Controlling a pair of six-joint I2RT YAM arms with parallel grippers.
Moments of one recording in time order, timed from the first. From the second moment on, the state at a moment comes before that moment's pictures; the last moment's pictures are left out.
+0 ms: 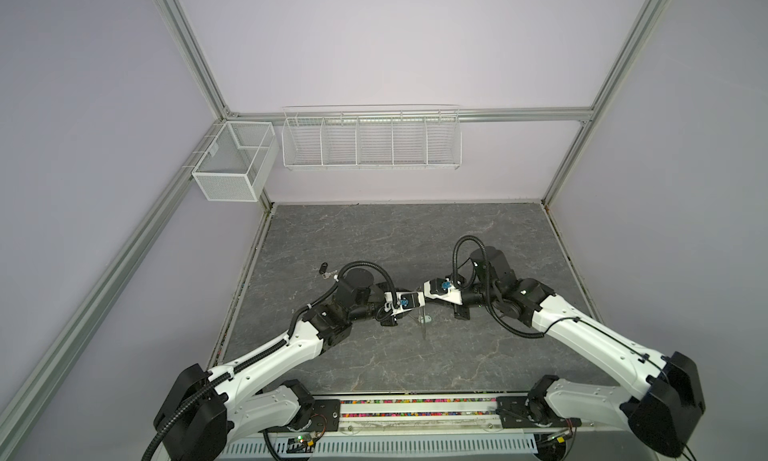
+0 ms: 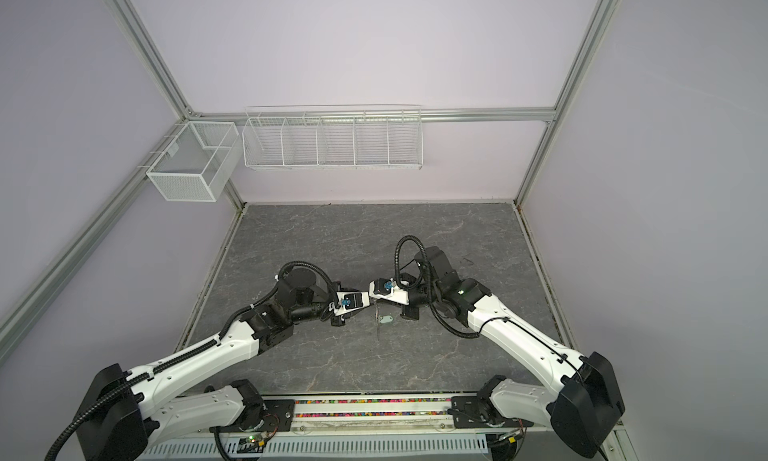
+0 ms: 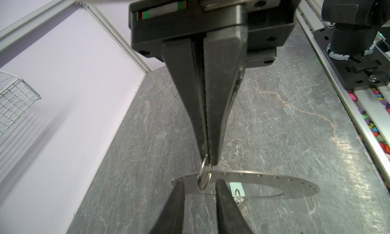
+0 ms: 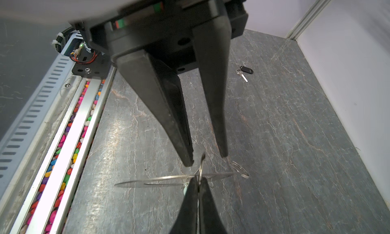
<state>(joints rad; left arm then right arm) -0.81 1.12 0.68 0.06 0.44 0.71 0.67 1.21 0.93 -0.44 -0.60 -0.74</state>
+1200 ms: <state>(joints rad) -0.83 1.11 0.64 0.13 0.42 0.74 0.66 1.17 0.92 -0.47 -0.50 -0.71</state>
